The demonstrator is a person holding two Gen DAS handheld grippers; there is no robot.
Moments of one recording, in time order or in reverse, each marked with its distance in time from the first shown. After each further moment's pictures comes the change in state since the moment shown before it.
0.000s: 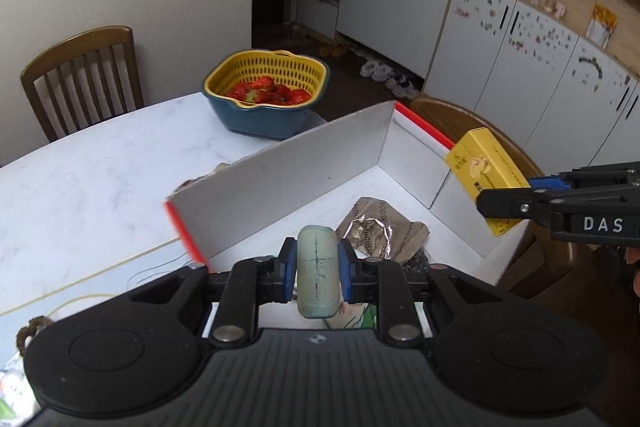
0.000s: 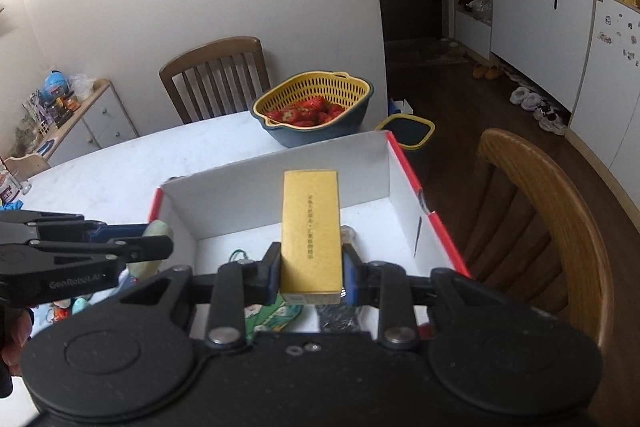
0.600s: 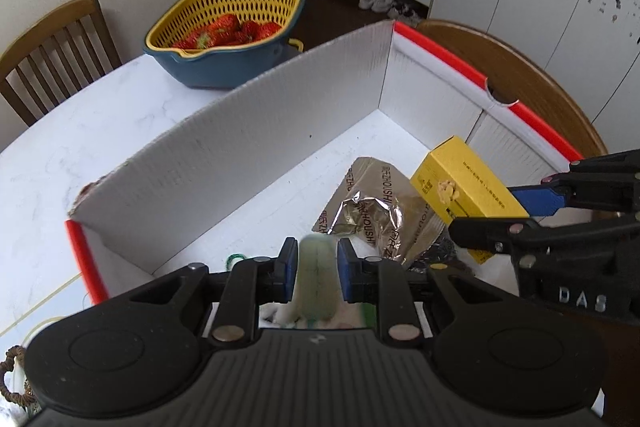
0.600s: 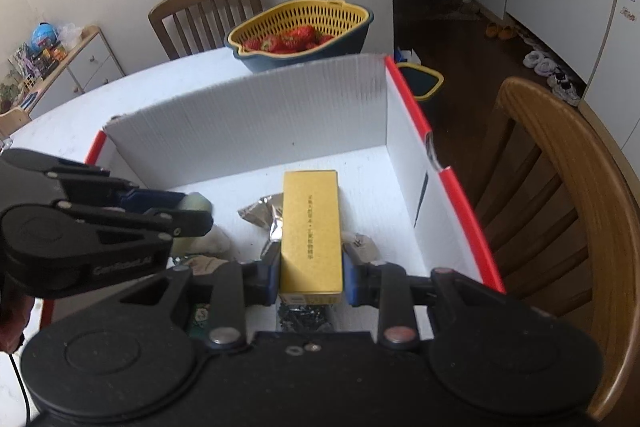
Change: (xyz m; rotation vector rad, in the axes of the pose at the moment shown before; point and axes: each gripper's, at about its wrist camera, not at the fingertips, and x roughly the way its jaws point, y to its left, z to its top) left arm 0.094 -0.027 0.014 0.093 0.207 0.043; right arm 0.075 -0.022 -0.013 -0.038 0.166 0.010
